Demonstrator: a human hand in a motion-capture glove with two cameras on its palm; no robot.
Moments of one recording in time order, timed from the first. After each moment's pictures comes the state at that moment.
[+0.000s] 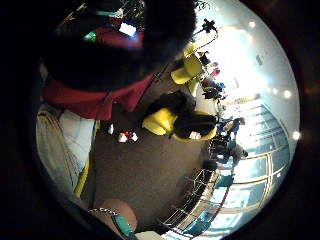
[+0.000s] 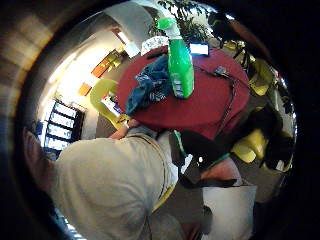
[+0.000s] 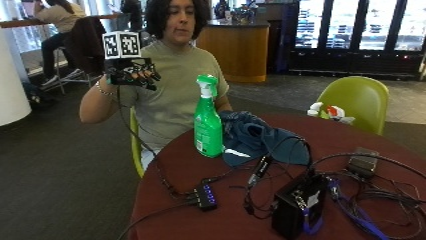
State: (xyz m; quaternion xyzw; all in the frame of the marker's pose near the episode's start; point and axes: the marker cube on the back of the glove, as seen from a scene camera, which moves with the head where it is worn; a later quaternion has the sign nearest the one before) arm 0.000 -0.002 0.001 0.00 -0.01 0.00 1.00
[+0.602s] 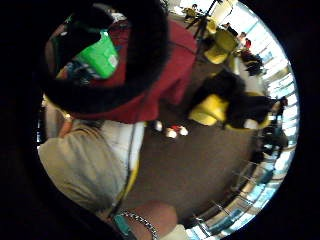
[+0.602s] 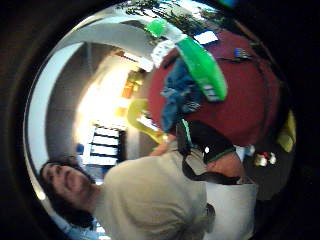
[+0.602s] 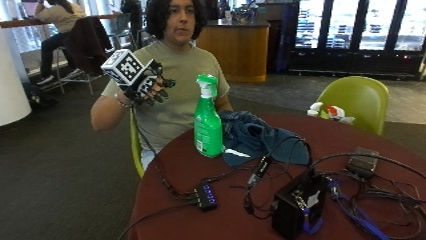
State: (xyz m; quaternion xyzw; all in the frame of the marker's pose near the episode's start) arm -0.031 -0.043 0.047 0.01 -0.34 0.07 0.94
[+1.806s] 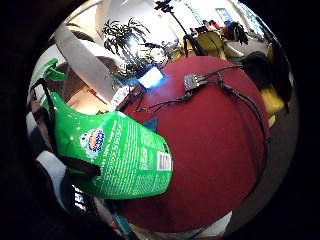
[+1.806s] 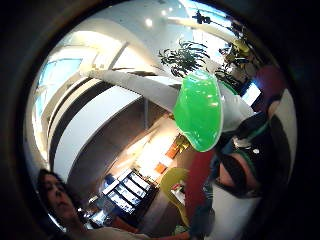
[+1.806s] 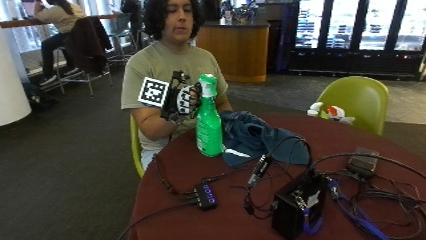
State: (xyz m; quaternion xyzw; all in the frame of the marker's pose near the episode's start) arm -0.081 -0.186 0.099 0.37 -0.45 0.25 0.77
